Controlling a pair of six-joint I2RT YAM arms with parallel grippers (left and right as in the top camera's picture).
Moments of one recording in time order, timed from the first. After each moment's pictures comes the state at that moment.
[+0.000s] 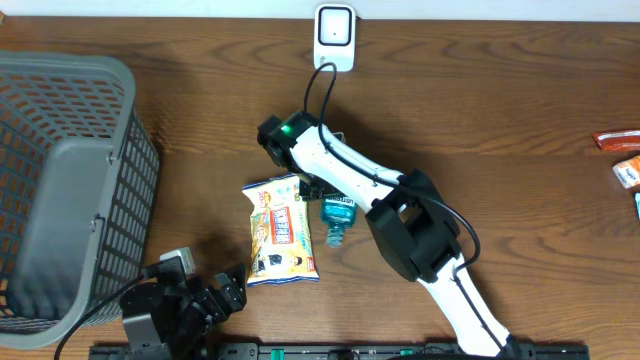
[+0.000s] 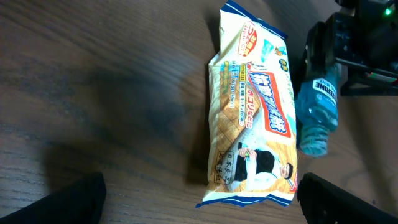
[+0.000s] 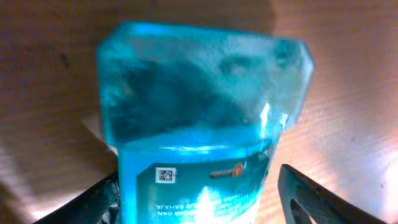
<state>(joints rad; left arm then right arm) 0.18 0.04 0.34 -1.10 0.39 -0.35 0.78 2.43 2.01 -1.42 0.30 0.88</state>
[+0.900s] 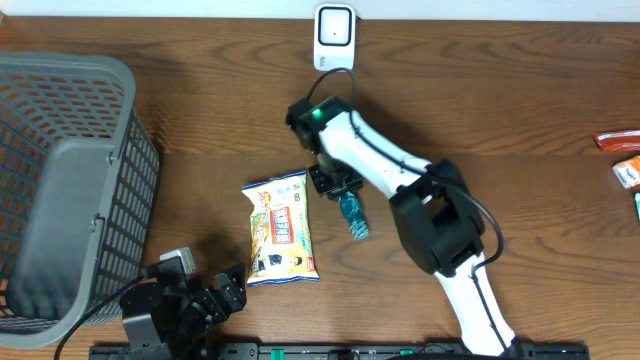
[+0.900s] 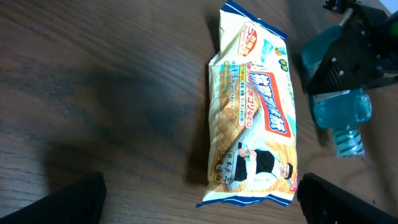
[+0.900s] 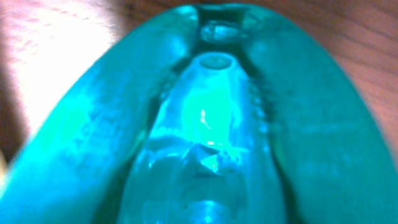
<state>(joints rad) 0.18 0.04 0.34 -1.10 0.39 -0.35 0.67 2.36 1.90 -1.31 0.02 0.32</state>
